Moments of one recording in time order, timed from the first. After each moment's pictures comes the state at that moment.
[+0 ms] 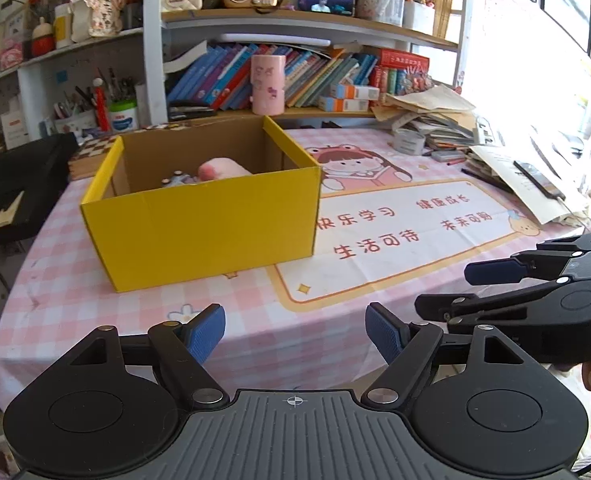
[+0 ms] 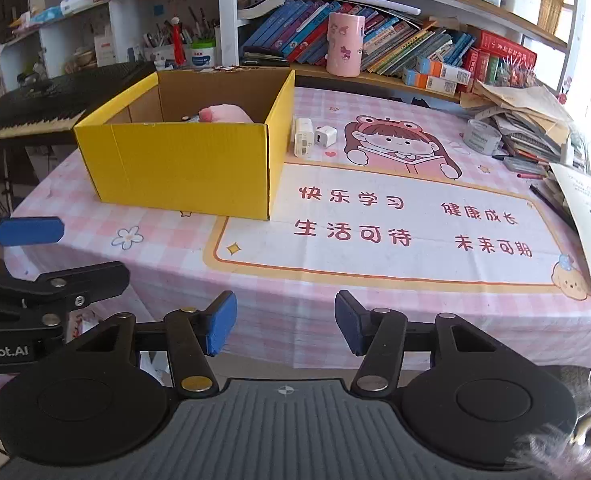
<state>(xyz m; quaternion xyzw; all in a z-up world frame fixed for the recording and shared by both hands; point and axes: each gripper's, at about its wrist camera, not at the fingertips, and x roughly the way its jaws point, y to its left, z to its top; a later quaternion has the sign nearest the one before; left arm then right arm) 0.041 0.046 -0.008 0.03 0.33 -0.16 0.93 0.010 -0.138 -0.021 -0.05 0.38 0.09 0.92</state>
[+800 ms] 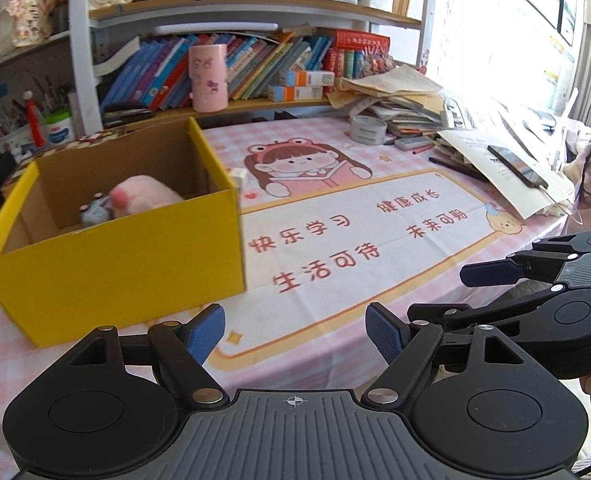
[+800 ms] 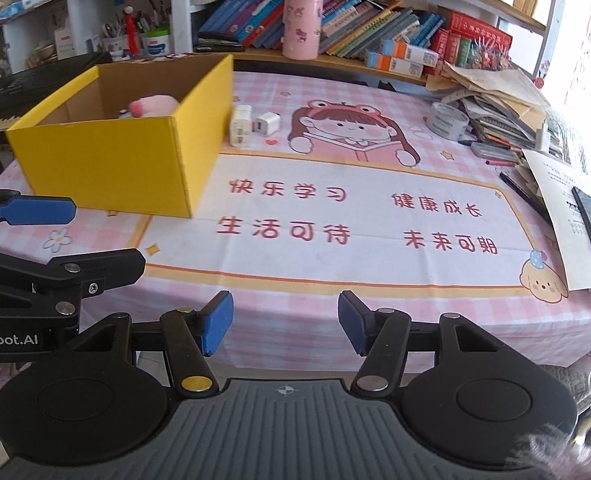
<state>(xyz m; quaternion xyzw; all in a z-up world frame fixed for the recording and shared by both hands) 0.102 -0.025 -0.018 0.05 0.34 -0.22 0.91 0.051 -0.196 -0.031 -0.05 0.40 0.04 0.92</state>
